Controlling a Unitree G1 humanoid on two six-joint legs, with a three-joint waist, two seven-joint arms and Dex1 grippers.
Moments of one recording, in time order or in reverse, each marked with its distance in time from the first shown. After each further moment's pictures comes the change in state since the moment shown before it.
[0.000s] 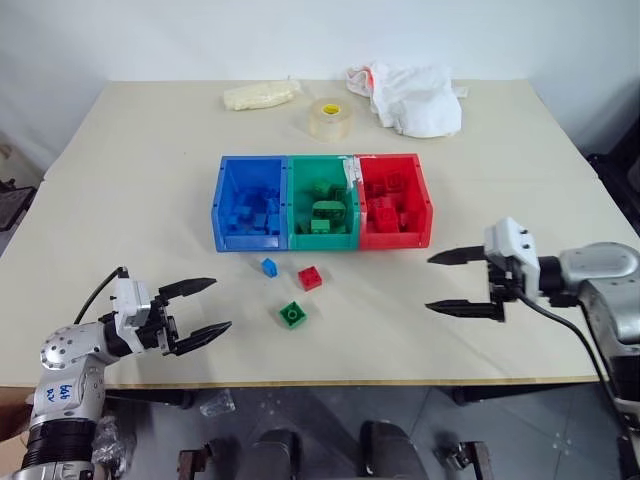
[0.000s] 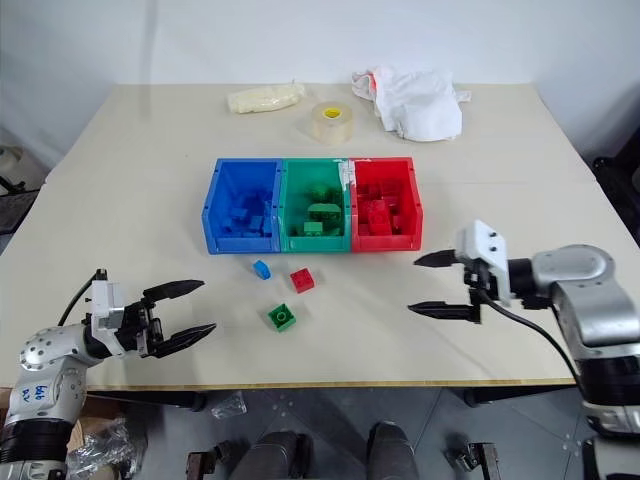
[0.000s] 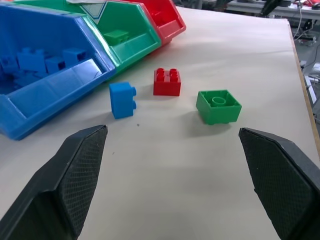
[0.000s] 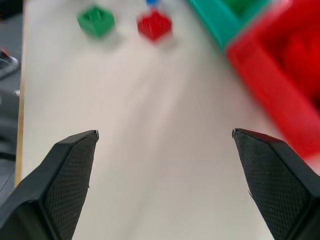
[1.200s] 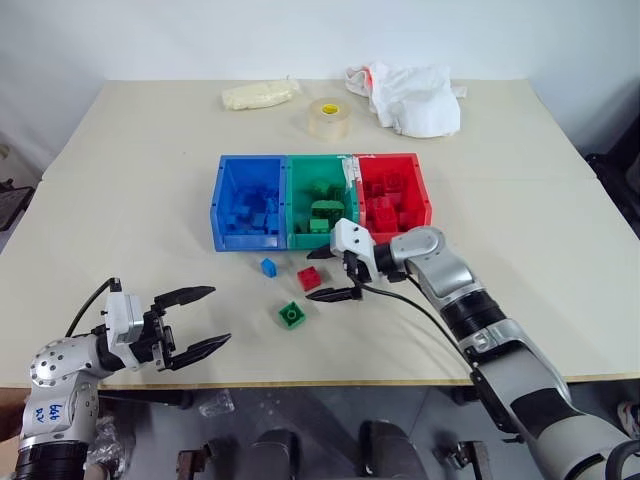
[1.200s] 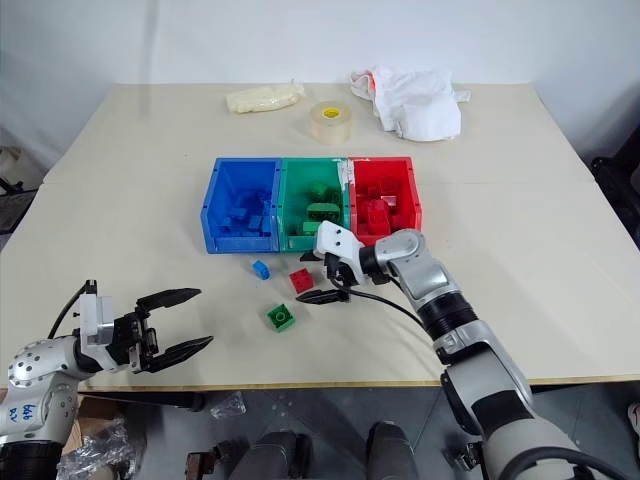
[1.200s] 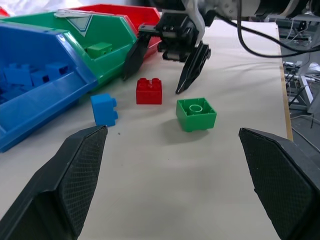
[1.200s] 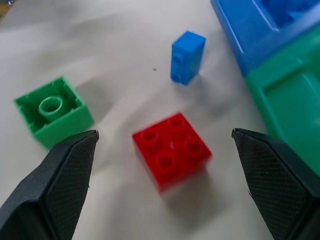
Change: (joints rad) left arm 0.123 -0.012 0.033 -0.157 -0.031 0.009 0.027; right arm -0.522 0.632 0.438 0.624 -0.303 -0.294 -0.164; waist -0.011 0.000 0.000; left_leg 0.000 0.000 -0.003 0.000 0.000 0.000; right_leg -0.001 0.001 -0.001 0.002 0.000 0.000
